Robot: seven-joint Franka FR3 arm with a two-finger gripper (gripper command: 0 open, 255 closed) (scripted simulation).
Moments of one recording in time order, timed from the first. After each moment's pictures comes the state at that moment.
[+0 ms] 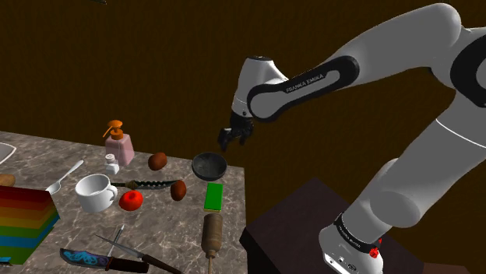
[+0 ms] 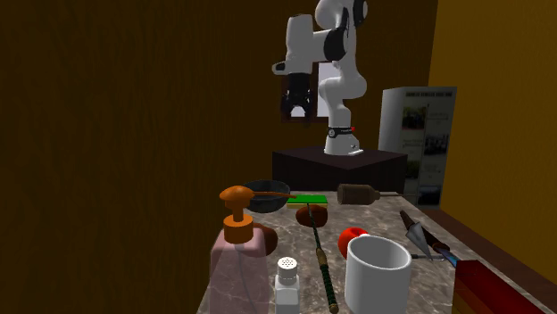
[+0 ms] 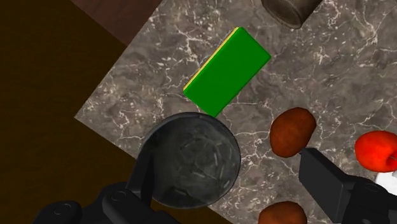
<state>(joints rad) 0.10 -0.05 0.27 -2.38 0.03 2.37 0.33</state>
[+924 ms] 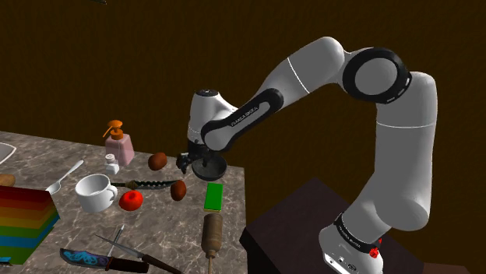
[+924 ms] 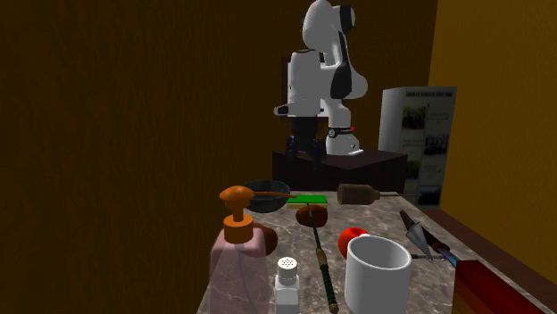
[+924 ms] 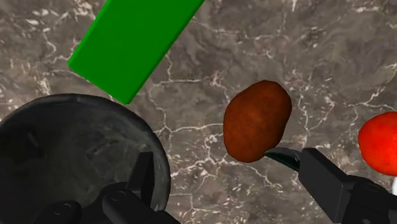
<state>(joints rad) 0.25 0.51 0.25 -2.00 -0.17 2.51 0.63</state>
